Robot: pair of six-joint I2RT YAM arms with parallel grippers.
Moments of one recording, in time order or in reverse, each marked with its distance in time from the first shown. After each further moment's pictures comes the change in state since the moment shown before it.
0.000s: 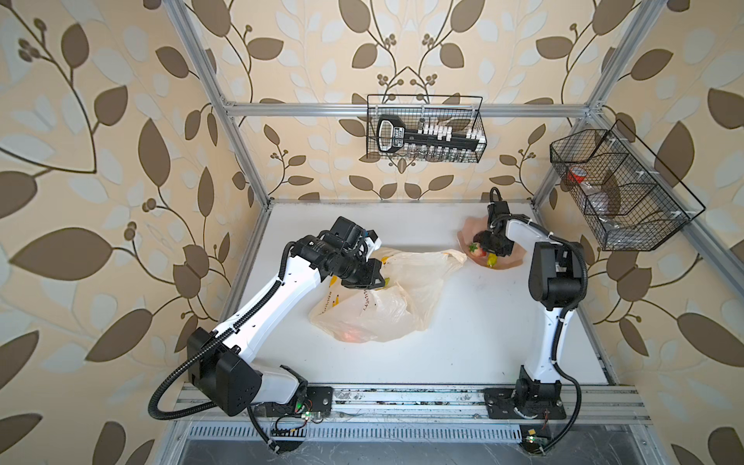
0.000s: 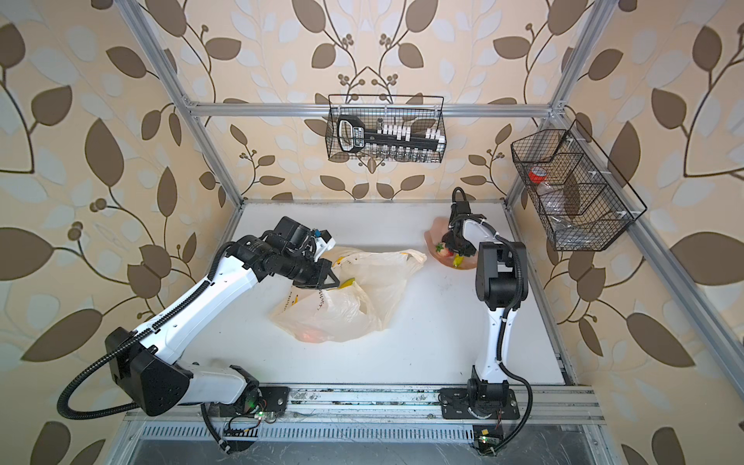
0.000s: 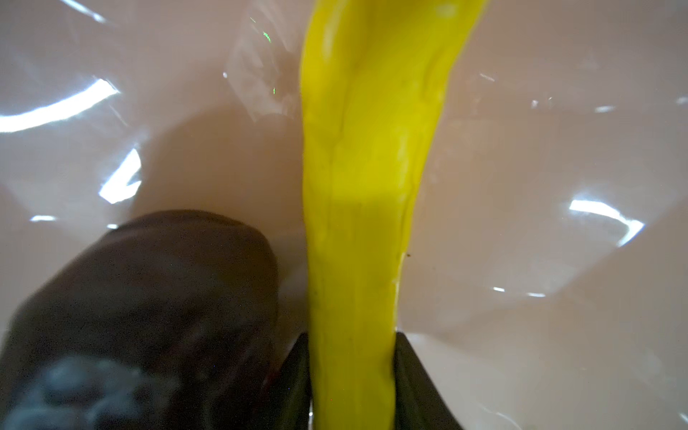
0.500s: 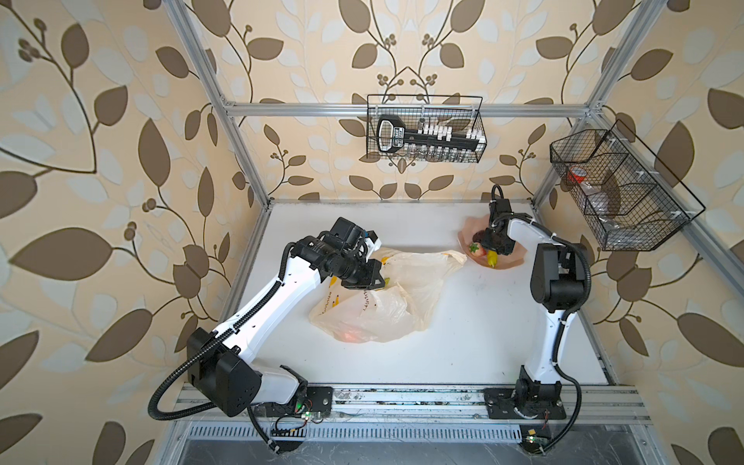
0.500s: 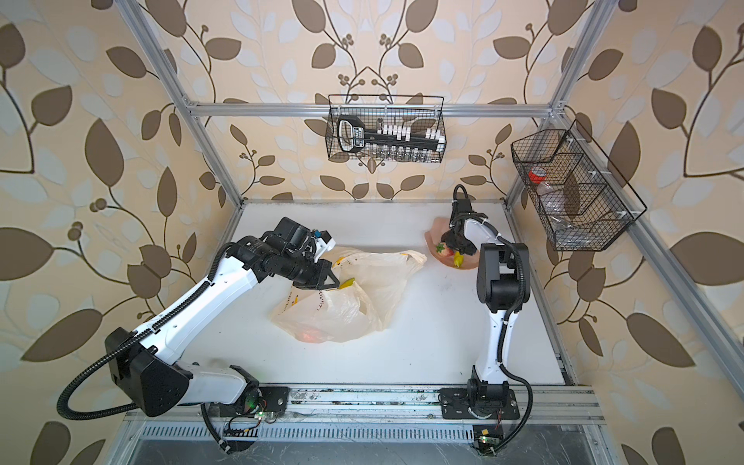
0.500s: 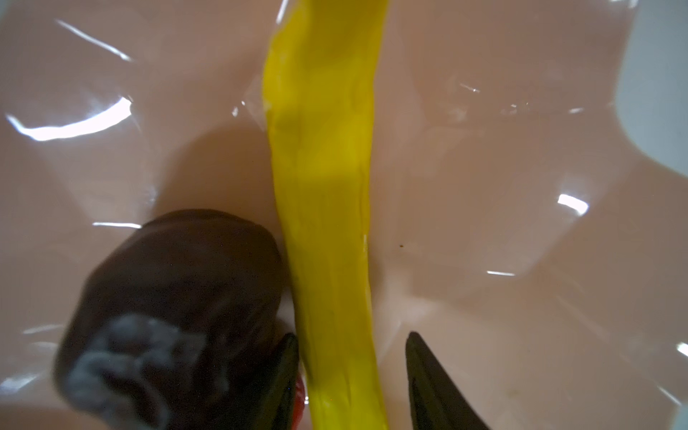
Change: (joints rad) left arm 0.000 -0.003 -0.009 0.004 0.000 0.000; right arm 0.001 -0.021 -0.006 0.006 0.002 0.013
